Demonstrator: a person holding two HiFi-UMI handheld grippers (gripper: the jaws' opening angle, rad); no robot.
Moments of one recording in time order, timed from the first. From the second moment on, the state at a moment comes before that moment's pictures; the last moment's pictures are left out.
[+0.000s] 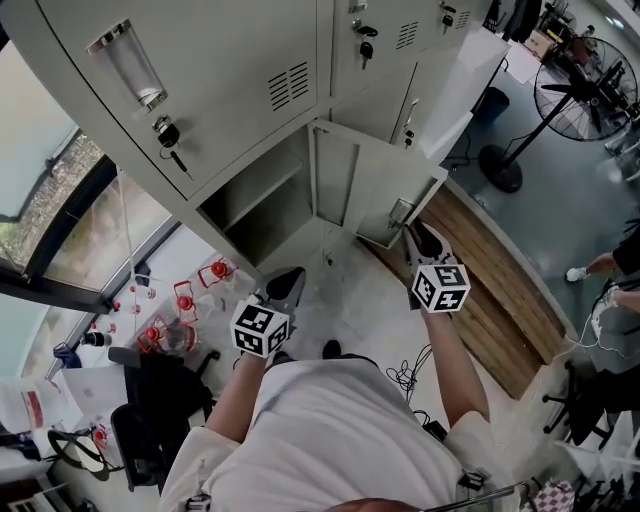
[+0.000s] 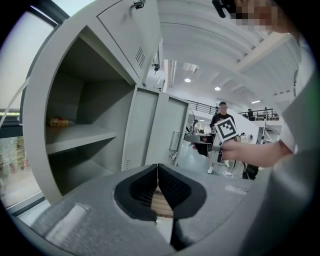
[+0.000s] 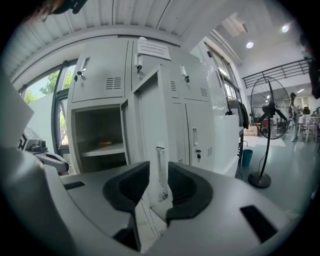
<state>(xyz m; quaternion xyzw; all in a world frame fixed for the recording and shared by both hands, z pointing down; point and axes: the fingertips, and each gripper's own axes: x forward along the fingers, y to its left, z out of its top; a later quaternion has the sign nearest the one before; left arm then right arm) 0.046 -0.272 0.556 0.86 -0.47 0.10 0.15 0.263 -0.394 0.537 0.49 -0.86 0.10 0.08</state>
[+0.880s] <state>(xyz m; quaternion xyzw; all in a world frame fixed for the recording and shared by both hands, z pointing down) 0.049 -0.299 0.557 0.85 -0.50 0.08 0.16 0.267 -0.429 0.534 0.46 -0.88 0.09 0.08</state>
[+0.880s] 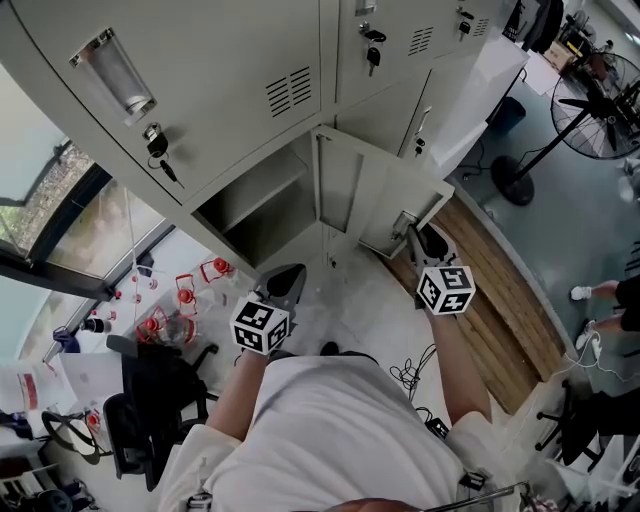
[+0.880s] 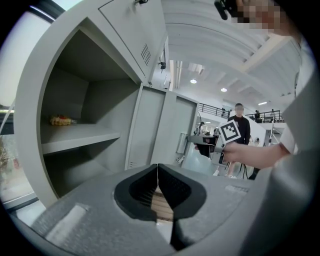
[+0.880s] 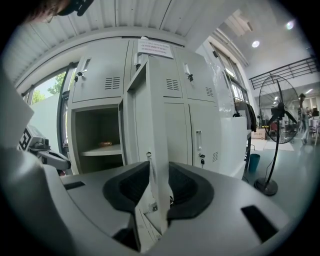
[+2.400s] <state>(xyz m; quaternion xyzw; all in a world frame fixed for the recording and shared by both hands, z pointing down) -0.029 -0.239 0.540 0.87 -0.46 0.08 0.15 0.202 -0.328 0.538 0.52 -0.84 0.11 0.09</state>
